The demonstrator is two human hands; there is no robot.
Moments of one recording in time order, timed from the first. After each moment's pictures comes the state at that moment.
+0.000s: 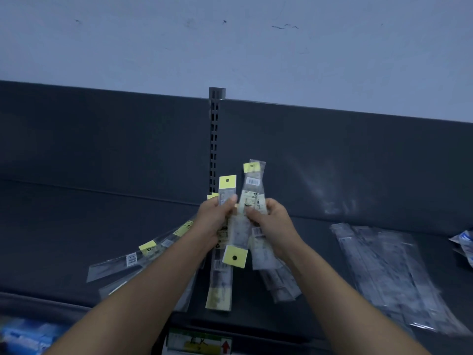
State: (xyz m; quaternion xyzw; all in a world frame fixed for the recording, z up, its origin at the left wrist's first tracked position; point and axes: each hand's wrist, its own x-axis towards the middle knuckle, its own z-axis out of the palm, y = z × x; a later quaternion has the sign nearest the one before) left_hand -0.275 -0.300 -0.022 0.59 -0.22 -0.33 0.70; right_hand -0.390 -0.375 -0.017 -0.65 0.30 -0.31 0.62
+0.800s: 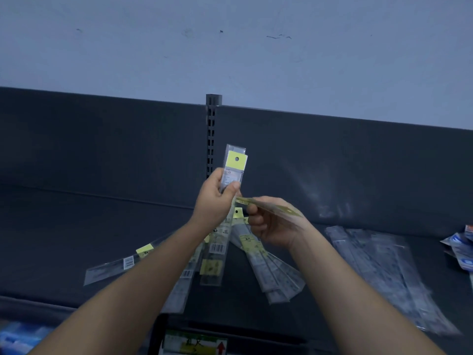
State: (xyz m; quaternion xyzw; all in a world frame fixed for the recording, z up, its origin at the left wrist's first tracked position) left_hand -0.281 -0.296 0.009 0.58 -0.48 -0.04 0.66; right_hand -0.405 -0.379 0.025 -0.46 0.22 -0.13 0.85
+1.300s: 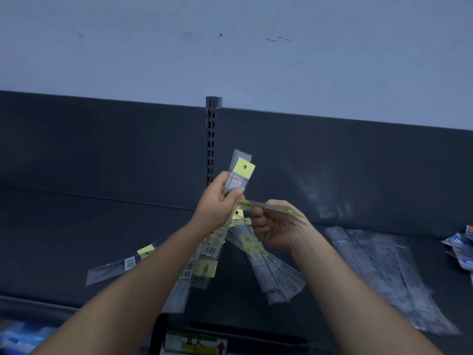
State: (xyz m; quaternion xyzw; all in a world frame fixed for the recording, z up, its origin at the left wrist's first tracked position) left_hand -0.279 -0.295 0.008 0.61 -0.51 -0.07 0.60; right_hand -0.412 -0.378 0.026 -0.42 0.25 -0.13 0.86
